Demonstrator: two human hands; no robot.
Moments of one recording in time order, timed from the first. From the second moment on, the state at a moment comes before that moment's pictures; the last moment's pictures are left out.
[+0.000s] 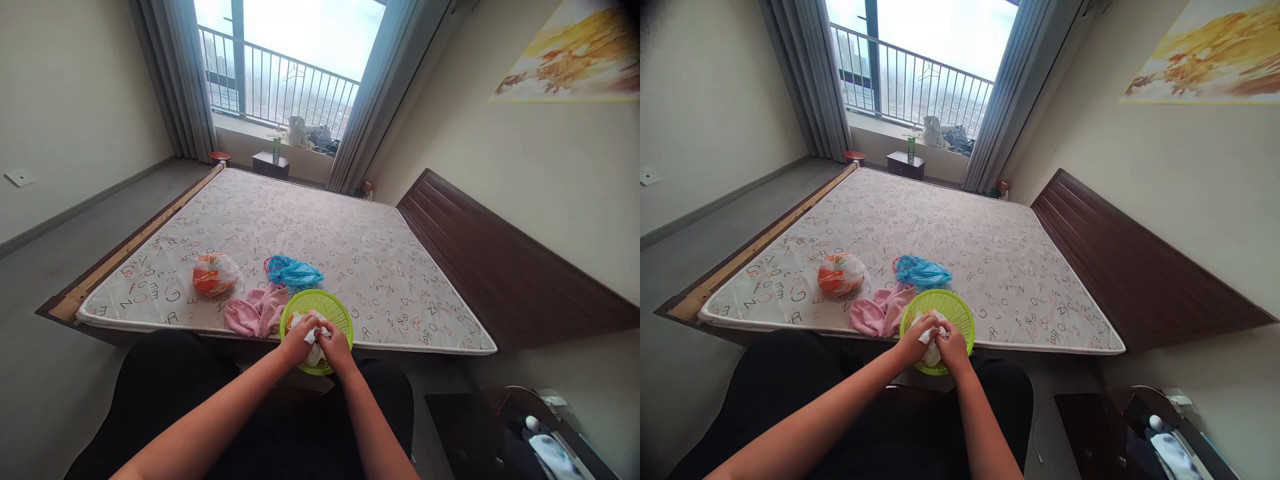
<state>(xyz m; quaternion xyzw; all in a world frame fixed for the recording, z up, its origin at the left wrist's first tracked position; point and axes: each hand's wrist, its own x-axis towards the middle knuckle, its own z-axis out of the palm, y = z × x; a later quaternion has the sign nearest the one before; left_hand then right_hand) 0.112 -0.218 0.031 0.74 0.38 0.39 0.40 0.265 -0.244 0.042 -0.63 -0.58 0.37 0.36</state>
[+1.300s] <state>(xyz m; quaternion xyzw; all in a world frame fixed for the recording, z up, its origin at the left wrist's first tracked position) 0.044 -0.176 -0.005 0.73 0.51 0.39 0.23 0.345 -0.214 0.051 -0.58 -0.20 0.46 0.64</state>
